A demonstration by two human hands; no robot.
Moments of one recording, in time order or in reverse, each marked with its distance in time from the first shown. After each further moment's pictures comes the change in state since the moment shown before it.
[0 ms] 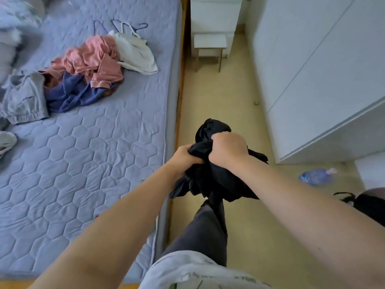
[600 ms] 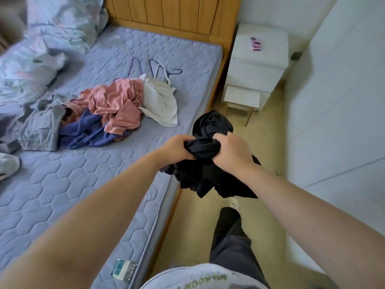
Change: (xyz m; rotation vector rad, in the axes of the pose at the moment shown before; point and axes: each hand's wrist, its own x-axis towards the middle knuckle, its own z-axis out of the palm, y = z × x) left_hand 0.240 0.256 -0.142 0.424 0.177 0.186; right_hand 0.355 0.048 -0.132 0.246 0.151 -0.387
